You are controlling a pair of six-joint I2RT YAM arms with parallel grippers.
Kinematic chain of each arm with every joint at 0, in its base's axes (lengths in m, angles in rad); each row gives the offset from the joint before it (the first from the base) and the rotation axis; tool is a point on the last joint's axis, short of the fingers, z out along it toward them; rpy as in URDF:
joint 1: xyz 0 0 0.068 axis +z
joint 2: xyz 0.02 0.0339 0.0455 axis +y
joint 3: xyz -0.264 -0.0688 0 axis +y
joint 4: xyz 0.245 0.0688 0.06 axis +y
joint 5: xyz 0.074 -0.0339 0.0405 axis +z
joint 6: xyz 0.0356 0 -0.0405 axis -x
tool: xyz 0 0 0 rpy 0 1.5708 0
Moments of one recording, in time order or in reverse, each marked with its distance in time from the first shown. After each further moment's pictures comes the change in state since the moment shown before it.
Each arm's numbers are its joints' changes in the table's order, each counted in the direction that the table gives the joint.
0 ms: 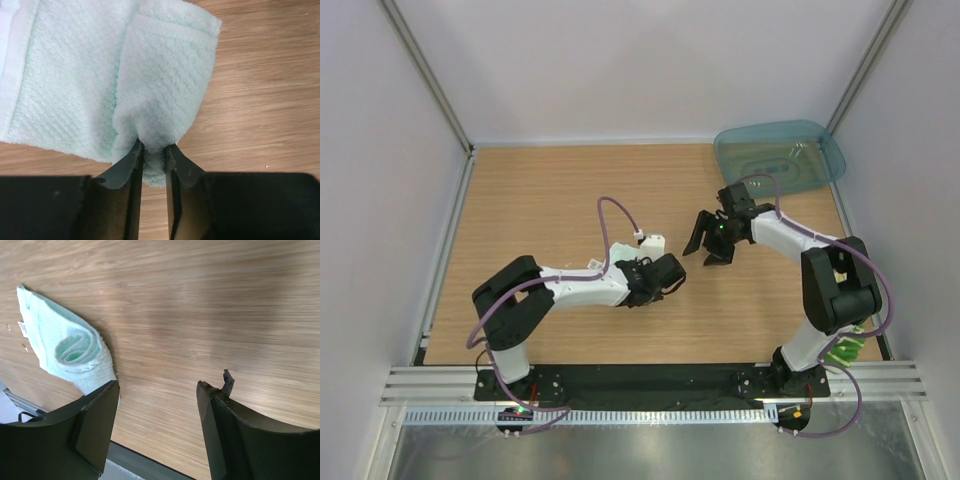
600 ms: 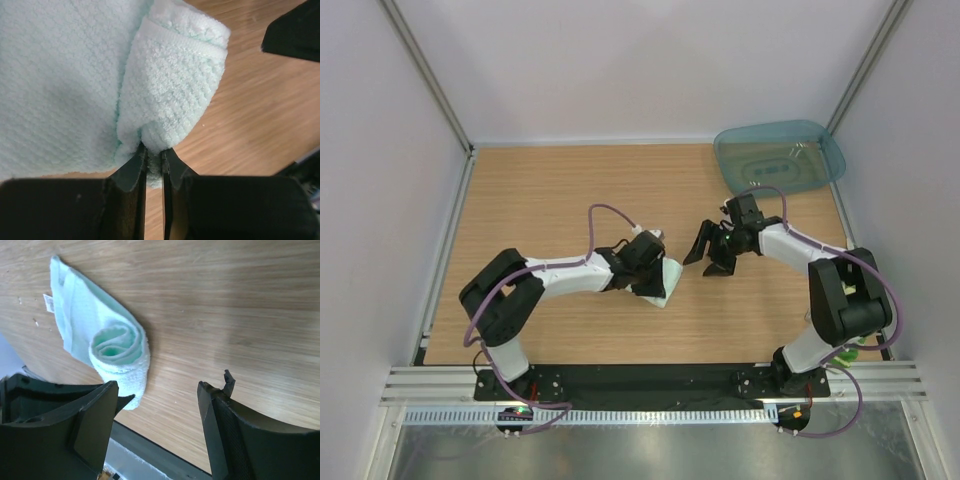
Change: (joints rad) left arm 0.139 -0.036 0.036 -0.129 -0.510 -0.077; right arm -0.057 -0.090 0.122 -0.045 0.101 0.000
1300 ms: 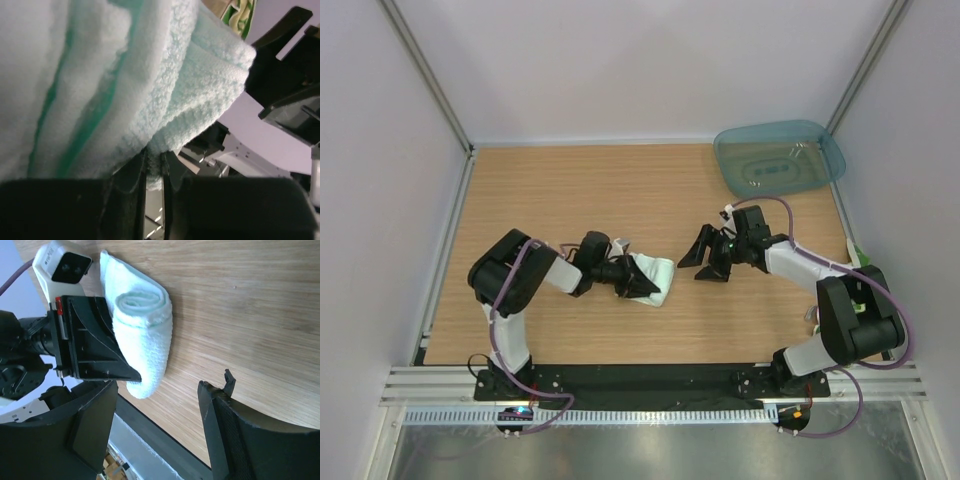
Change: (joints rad) left arm 0.356 0.135 0.365 -0.795 -0.807 0.548; right arm 0.000 -0.122 0.167 -0.214 0.167 -0.085
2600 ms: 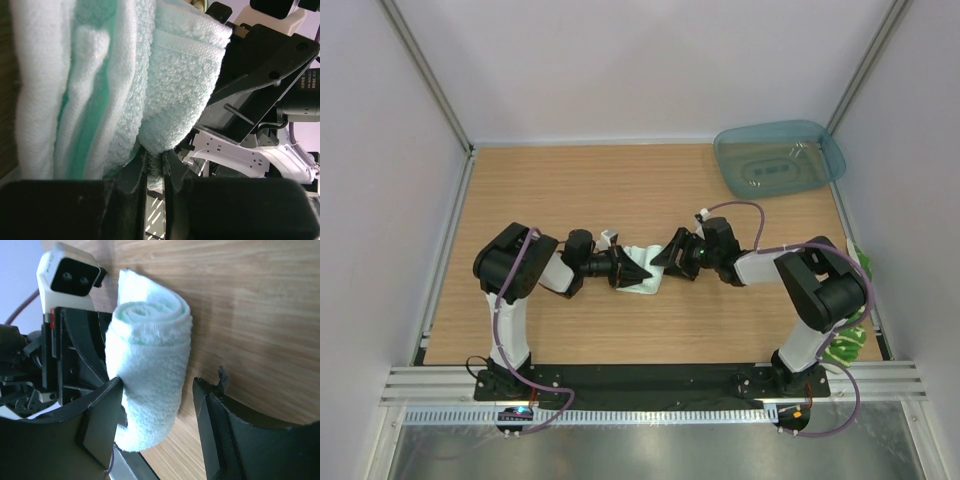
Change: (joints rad) left arm 0.116 0.129 0.053 -0.422 -0.112 0.181; right arm 0.193 0.235 0.097 -0.613 -0.122 -0.232
